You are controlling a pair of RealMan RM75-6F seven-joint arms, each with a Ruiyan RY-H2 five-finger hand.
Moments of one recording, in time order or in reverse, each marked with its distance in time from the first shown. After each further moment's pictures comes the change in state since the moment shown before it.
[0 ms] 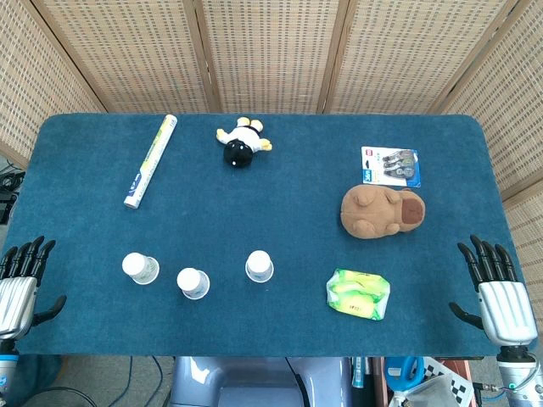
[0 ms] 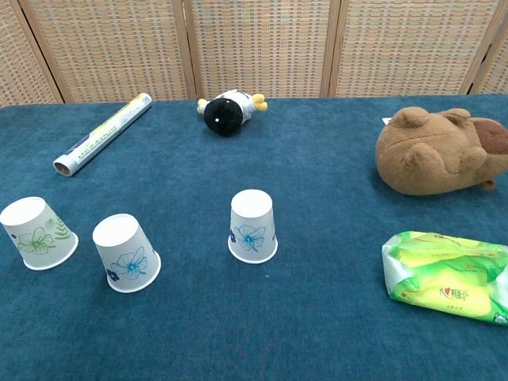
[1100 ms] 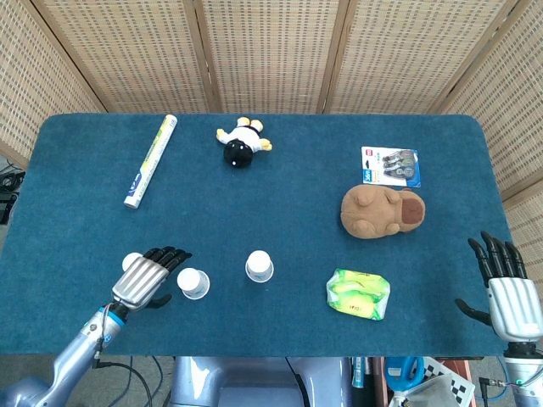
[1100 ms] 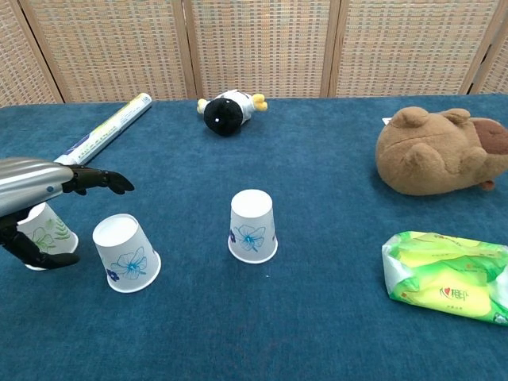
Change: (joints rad) left arm -0.359 -0.254 -0.038 0.117 0.054 -0.470 0.103; right arm 0.003 0.018 0.022 0.000 0.044 -0.015 0.048
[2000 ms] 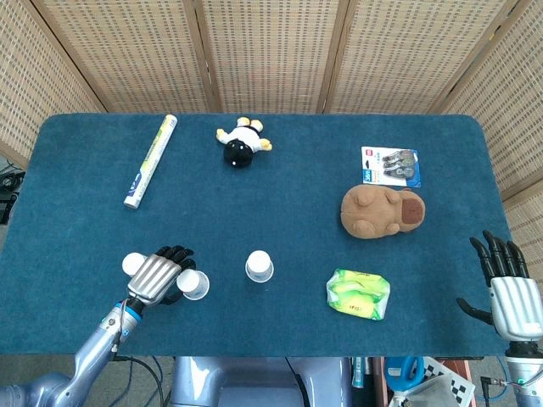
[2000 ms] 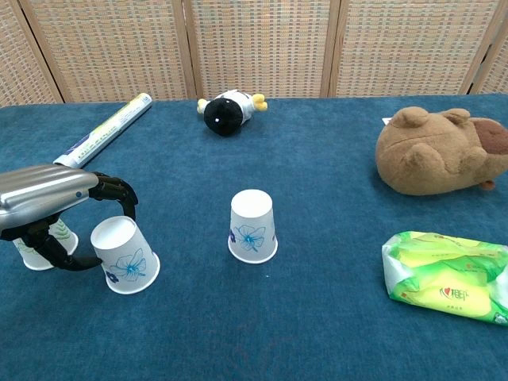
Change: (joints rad) left arm -0.058 -0.077 0.011 0.011 -0.138 0.014 0.095; right arm 0.001 0.002 0.002 0.002 0.003 -0.001 0.015
